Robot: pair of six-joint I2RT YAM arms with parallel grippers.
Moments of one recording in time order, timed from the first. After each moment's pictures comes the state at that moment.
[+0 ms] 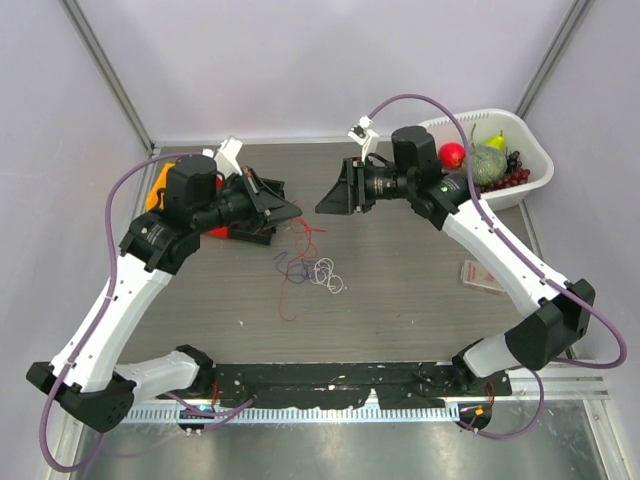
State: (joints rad) left arm -0.52 1.12 1.42 -0.69 0.35 -1.00; right arm 0.54 1.44 1.47 -0.41 -0.73 0.48
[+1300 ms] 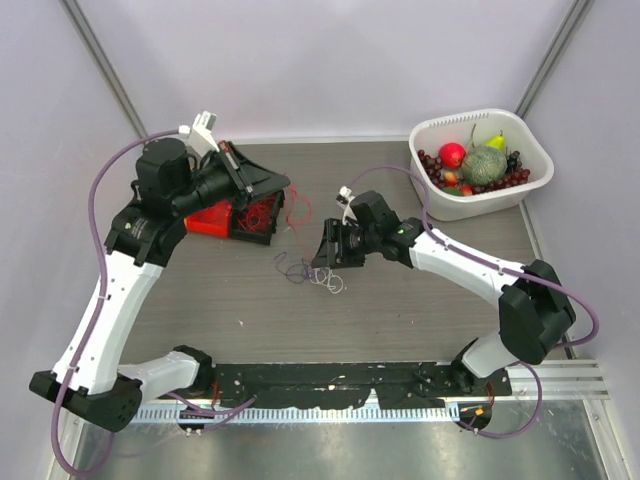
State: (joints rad) left arm -0.40 1.13 1.47 -0.59 0.46 -0.99; right arm 0.71 1.51 1.09 -0.29 -0.42 0.68
